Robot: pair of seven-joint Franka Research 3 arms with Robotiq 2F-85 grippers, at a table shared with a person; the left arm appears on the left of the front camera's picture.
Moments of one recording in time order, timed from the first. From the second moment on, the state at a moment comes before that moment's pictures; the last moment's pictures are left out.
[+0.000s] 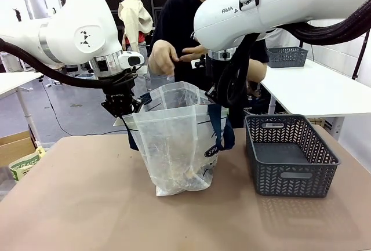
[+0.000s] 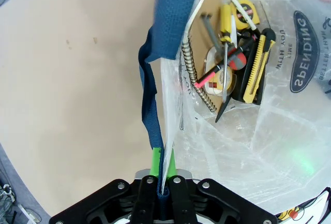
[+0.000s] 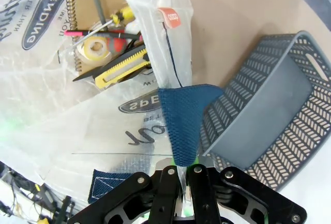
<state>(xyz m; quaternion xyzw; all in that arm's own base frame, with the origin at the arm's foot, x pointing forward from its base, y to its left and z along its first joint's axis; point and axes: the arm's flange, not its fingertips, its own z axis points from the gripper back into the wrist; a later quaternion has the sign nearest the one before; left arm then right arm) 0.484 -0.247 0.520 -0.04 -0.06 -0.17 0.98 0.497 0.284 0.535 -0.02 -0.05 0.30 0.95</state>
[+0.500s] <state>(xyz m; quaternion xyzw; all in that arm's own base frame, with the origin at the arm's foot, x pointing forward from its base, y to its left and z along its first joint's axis) 0.484 -0.247 0.520 -0.04 -0.06 -0.17 0.98 0.497 0.284 0.535 -0.02 -0.05 0.30 0.95</state>
